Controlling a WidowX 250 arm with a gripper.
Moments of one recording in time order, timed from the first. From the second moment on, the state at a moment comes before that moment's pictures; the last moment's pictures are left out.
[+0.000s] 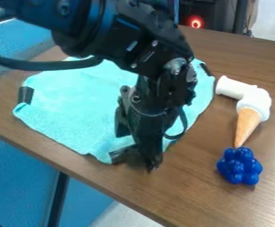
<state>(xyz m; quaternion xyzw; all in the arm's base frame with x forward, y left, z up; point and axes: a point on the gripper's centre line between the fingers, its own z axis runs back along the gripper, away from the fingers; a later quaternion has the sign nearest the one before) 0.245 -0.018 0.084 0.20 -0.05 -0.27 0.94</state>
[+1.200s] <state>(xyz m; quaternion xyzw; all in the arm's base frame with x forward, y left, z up) 0.245 -0.004 0.137 0.08 -0.06 -0.24 0.96</state>
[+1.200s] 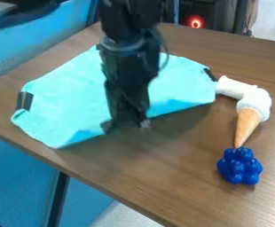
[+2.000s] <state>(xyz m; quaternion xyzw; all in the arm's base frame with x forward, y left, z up) 0.281 0.105 0.156 -0.02 -0.01 -0.16 0.99</state>
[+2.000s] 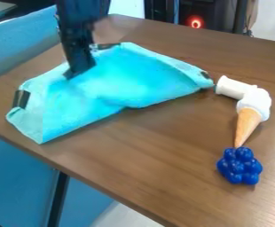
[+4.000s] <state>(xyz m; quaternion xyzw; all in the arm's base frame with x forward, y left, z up) 0.399 0.214 0.181 0.08 -0.04 -0.12 0.99</state>
